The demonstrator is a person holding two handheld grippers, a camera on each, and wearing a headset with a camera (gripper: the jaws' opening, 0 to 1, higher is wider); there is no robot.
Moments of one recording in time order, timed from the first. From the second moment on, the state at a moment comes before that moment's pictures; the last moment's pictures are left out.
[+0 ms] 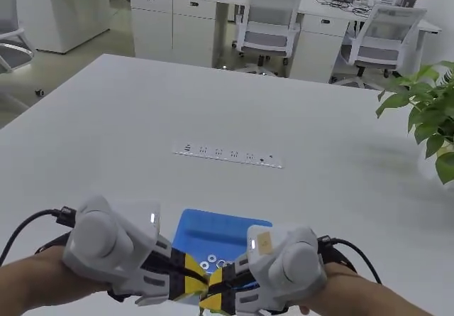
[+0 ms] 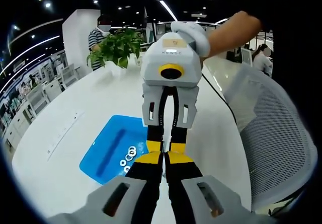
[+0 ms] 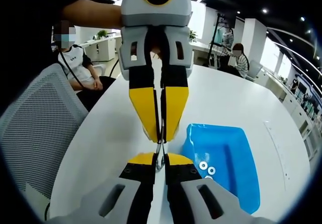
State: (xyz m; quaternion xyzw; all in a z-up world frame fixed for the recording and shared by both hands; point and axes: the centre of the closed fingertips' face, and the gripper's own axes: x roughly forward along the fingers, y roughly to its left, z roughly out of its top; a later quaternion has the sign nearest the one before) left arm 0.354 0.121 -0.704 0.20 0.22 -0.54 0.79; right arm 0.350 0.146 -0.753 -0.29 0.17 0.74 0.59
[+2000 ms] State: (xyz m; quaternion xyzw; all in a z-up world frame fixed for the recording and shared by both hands) left arm 0.344 0.161 -0.691 0.09 0.21 -0.44 0.87; right arm 0.385 0.140 -0.676 -0.28 0.15 0.71 0.63
